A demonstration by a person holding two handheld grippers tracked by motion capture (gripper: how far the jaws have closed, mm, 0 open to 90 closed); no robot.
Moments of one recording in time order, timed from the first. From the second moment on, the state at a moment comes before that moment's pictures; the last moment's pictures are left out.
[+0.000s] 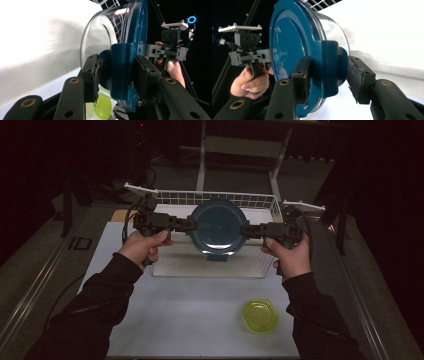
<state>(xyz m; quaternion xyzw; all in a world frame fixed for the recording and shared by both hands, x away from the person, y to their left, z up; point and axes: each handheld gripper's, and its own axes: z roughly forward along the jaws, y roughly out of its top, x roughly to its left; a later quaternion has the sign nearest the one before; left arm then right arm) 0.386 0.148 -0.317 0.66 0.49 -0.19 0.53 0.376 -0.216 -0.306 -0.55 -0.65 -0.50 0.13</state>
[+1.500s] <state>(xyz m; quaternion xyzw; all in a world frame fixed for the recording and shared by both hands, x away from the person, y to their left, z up) 0.429 0.145 -0.337 0.64 0.53 -0.18 0.53 0.418 -0.206 -0.301 -0.59 -0.66 -0.46 0.07</state>
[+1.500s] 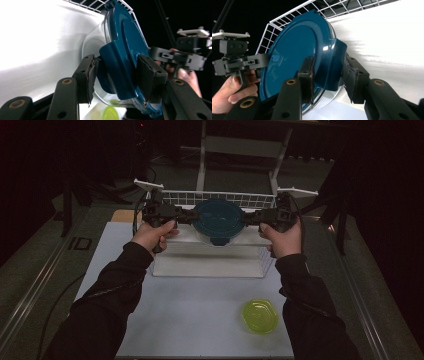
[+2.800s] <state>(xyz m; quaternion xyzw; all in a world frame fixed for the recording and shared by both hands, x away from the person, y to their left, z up) 0.328 0.145 -0.316 0.70 0.48 0.07 0.52 0.335 -0.170 -0.303 -0.47 -0.74 -0.49 0.01</state>
